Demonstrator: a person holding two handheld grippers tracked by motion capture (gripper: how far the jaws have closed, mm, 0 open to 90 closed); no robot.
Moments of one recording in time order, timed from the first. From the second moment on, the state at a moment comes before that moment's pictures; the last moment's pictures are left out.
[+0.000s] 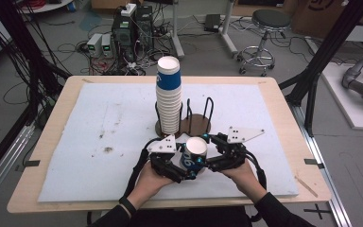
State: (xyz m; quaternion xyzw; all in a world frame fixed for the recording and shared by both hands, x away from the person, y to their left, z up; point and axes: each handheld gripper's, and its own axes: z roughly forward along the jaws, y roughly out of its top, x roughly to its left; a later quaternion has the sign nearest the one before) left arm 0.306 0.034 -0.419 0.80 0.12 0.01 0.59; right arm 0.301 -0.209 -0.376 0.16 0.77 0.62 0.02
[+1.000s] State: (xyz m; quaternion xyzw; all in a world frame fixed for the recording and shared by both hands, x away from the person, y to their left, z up) left arm 0.300 0.032 -0.401 0.84 0.09 0.08 0.53; right arm 0.310 -0.214 -0.363 0.14 0.84 0.52 0.01
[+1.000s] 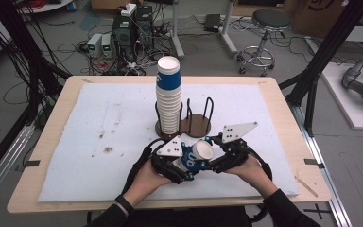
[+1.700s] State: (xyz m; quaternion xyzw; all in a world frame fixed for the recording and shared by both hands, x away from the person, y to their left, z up) left arm 0.309 0.049 -0.400 0.79 0.11 0.01 0.61; right arm 0.313 -0.230 -0.363 0.15 0.78 0.61 -0.03
